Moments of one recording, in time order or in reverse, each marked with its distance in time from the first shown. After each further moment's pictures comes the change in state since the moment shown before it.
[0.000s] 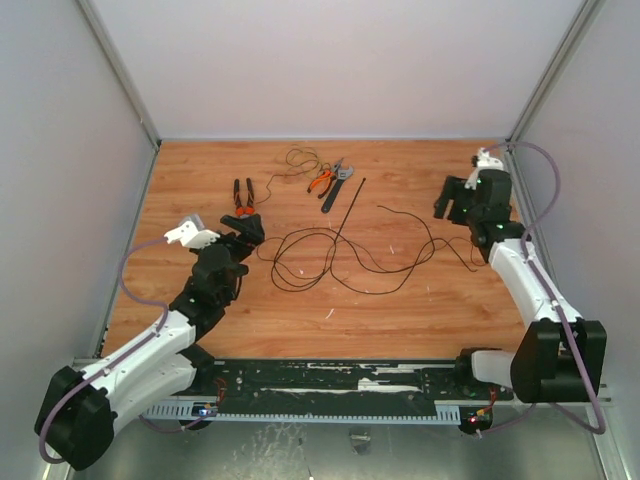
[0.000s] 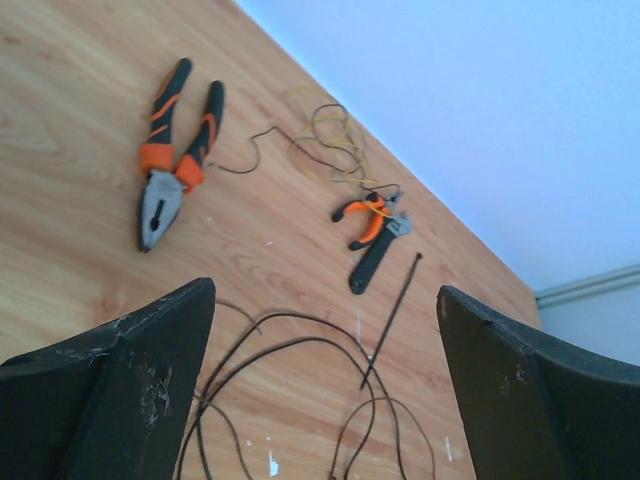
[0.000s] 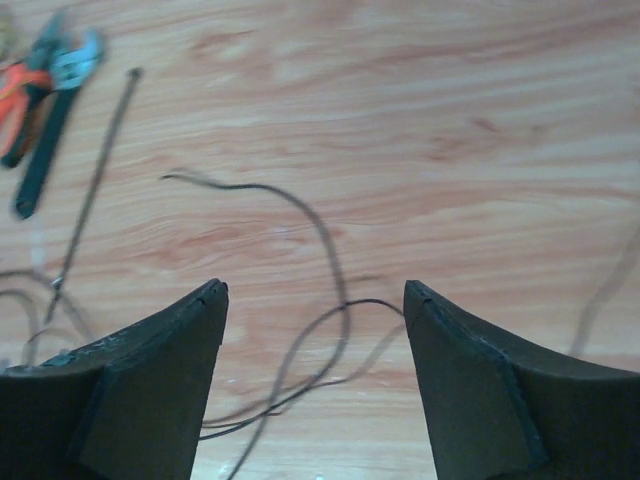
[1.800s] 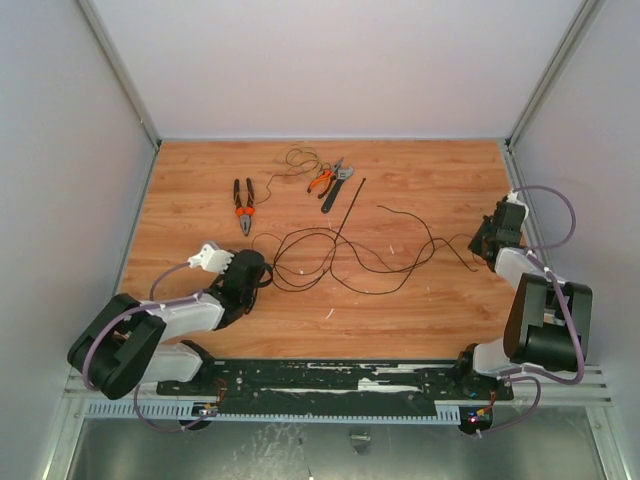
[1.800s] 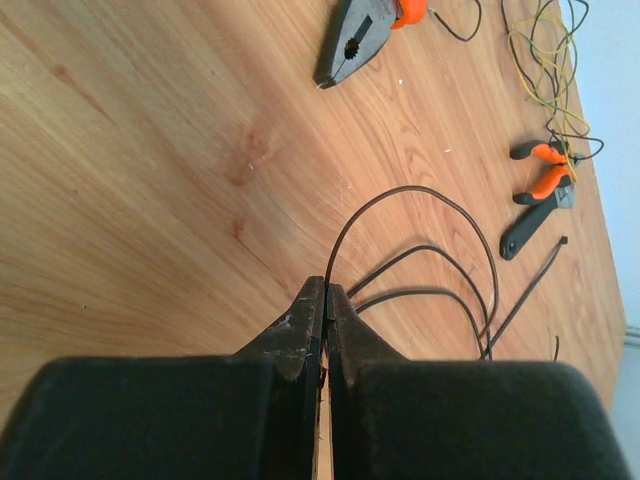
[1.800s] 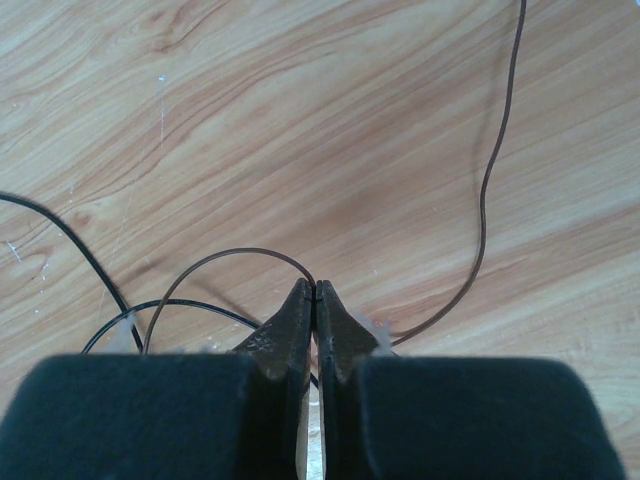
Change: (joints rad) left arm -0.034 0.443 -0.056 0.016 -0.014 -0.487; right arm -0.220 0.190 -0.223 0.197 0.047 0.095
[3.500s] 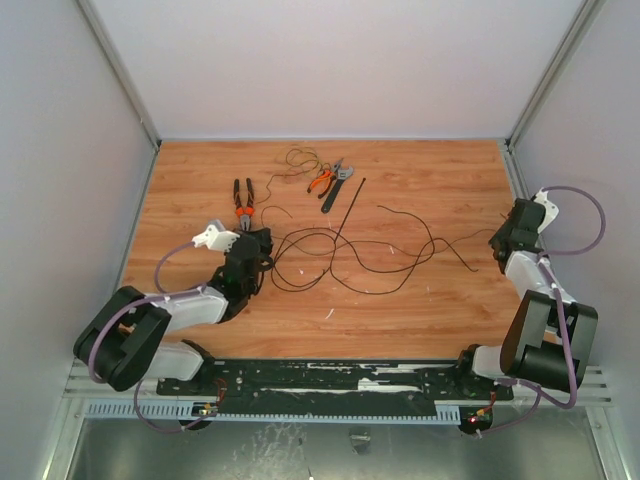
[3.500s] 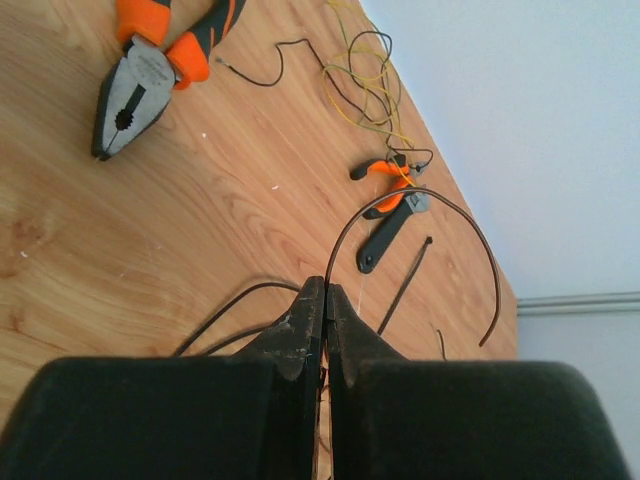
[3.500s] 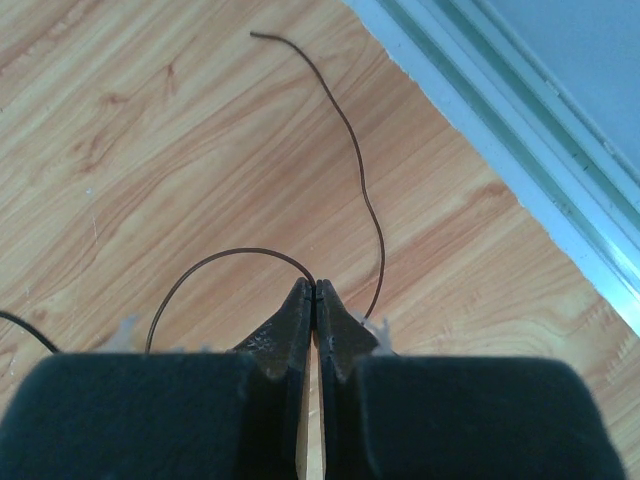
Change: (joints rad) left arm 0.011 0.051 0.066 0.326 0.042 0.203; right arm -0.079 -0.096 0.036 -0.049 0.170 0.031
